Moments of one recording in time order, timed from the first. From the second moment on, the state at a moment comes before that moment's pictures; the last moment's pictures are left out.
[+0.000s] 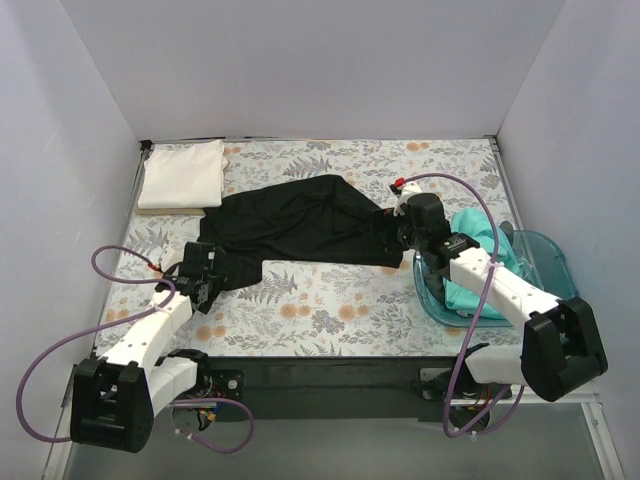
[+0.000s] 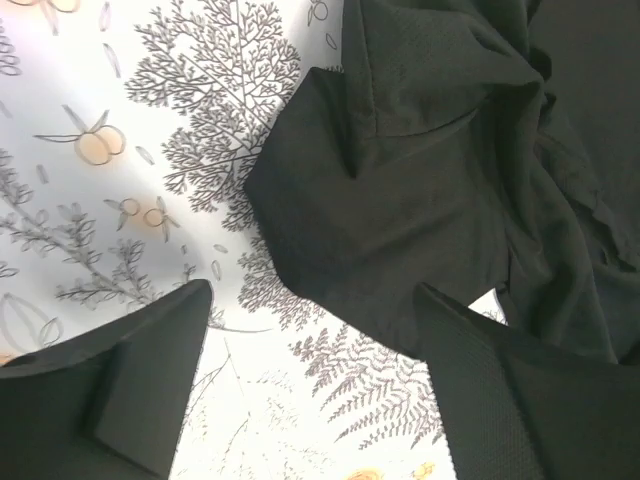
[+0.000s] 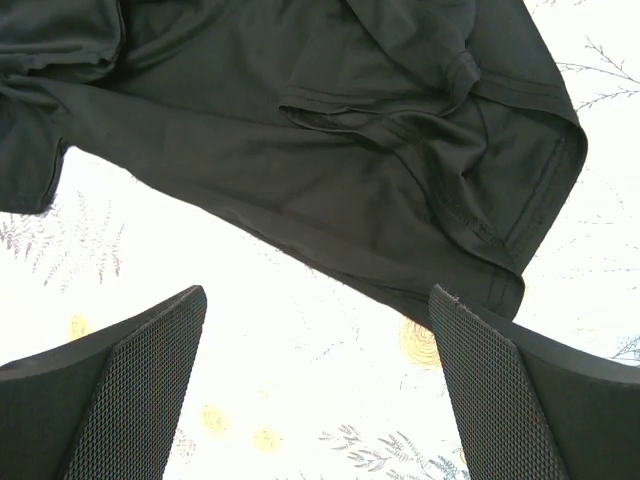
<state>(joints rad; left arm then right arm) -0.16 1.01 0.49 -0.48 -0.29 -1.16 0.48 1.29 0.82 -0.14 -0.14 0.29</state>
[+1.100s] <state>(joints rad) -0.16 0.89 0.58 -0.60 -0.30 -1.22 0.48 1.23 0.76 -0.13 -0.14 0.28</state>
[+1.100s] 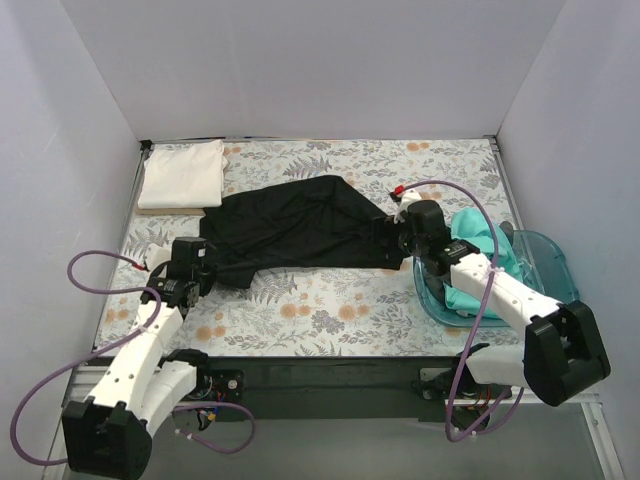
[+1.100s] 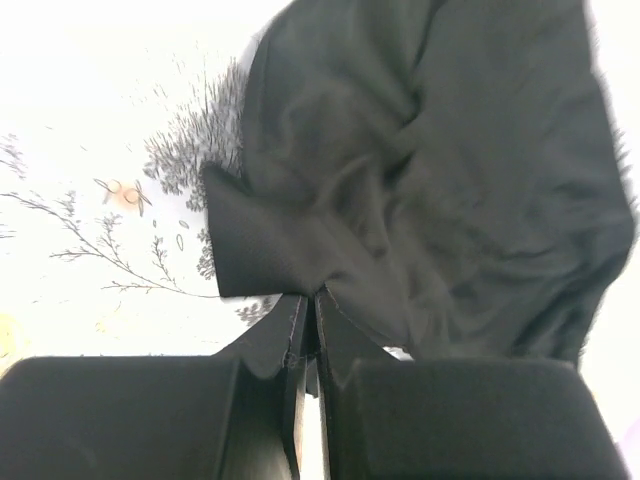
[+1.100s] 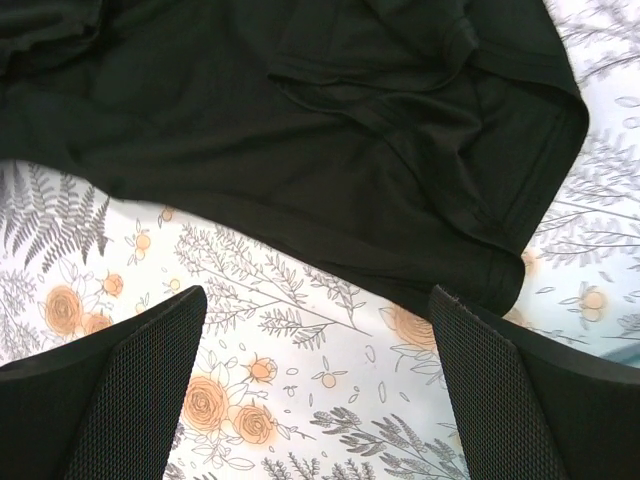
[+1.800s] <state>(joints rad) -0.16 0.74 0.63 -0.81 -0.59 -1.36 0.71 1.39 0.75 -0.26 0.02 0.38</state>
